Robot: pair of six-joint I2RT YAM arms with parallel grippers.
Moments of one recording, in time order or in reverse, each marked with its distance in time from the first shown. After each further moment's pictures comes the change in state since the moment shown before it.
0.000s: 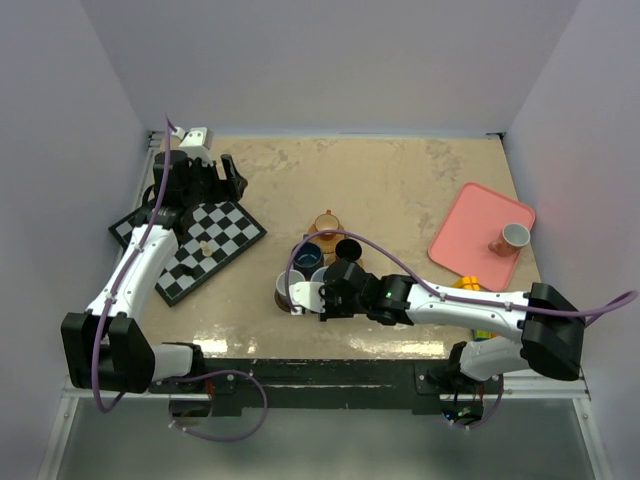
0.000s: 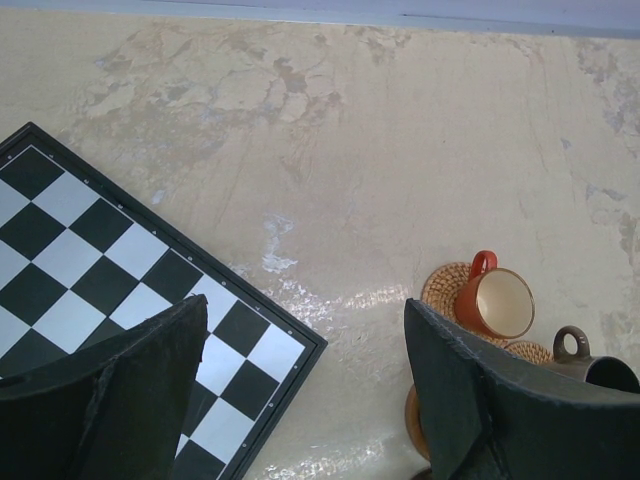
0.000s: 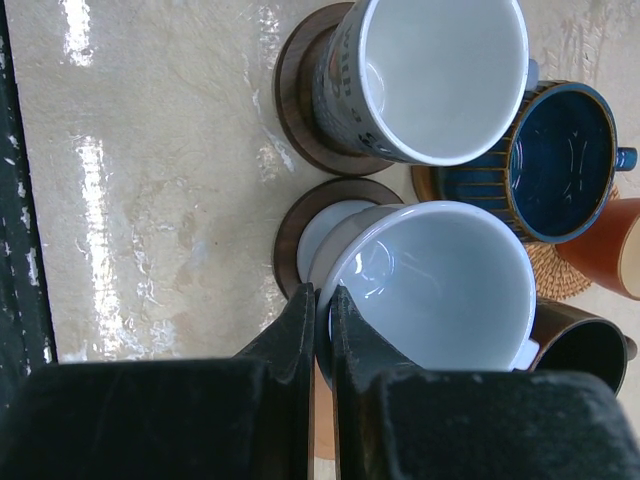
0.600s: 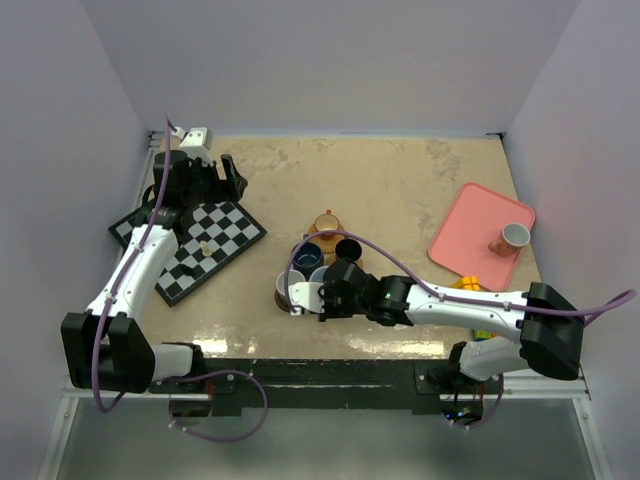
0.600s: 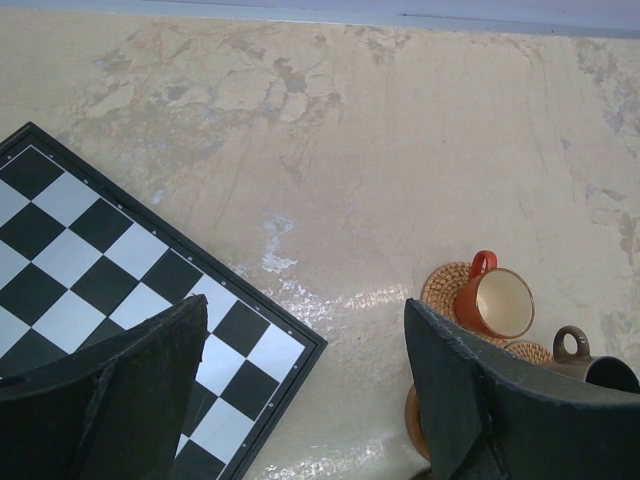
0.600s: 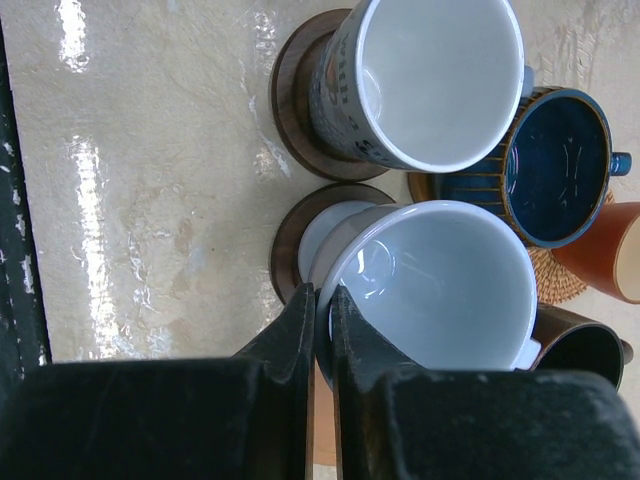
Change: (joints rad) left arm 0.000 0.000 0.000 0.000 0.001 0.000; right arm -0.001 0.006 -0.005 0.021 0.007 -0.002
